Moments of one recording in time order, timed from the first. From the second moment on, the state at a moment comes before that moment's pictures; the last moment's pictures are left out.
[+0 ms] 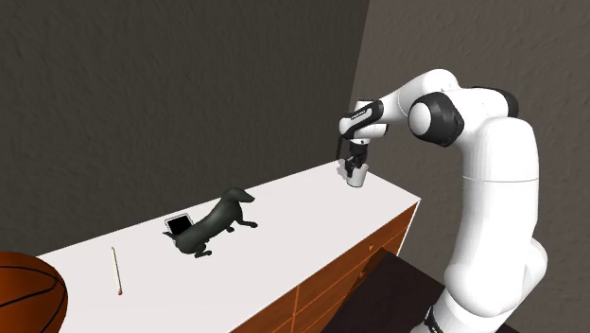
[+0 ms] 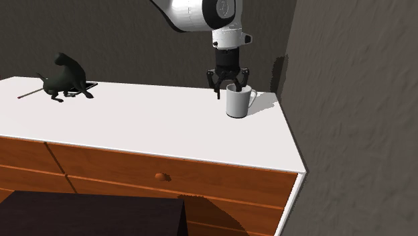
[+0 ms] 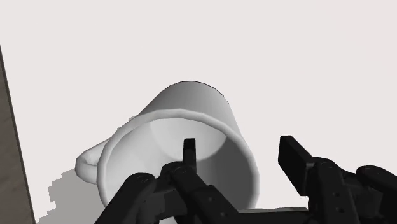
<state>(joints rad) -0.28 0.39 -0.35 -1.79 0.08 2.18 -0.60</state>
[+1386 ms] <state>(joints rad) -0.27 0.34 -0.36 -1.71 0.06 2.06 -0.60</state>
